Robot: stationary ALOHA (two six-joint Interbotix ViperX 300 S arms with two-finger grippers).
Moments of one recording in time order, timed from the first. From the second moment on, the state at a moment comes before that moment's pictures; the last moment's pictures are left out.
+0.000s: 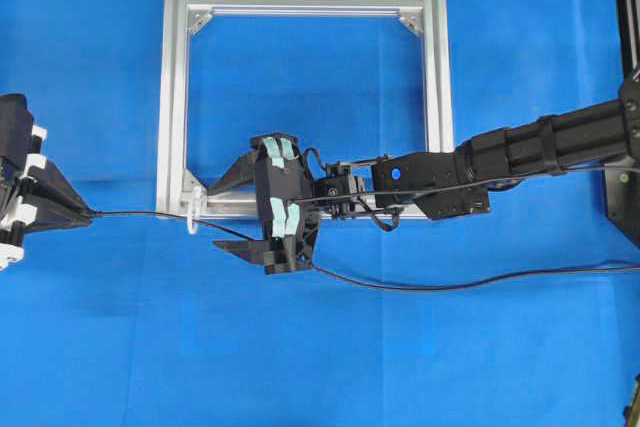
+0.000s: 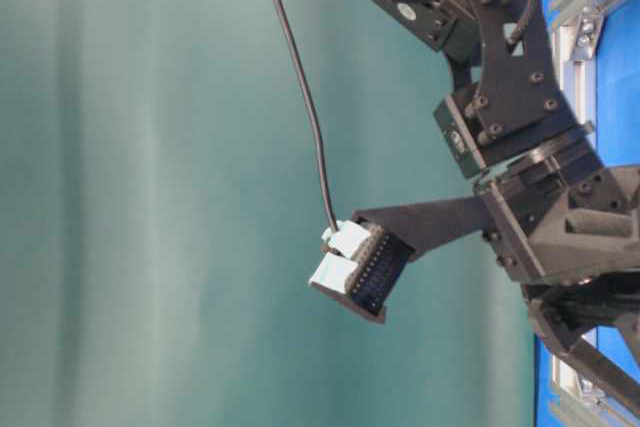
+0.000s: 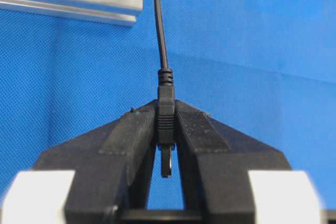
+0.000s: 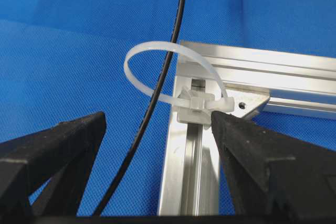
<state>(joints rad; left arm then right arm) -0.25 -0.77 1.40 -0.08 0.07 -0.33 0.07 0.46 0.37 -0.06 -0.45 0.17</state>
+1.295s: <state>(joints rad) -0.16 -1.08 1.34 0.02 0.09 -0.23 0.07 0.22 0.37 -0.06 -0.36 0.14</state>
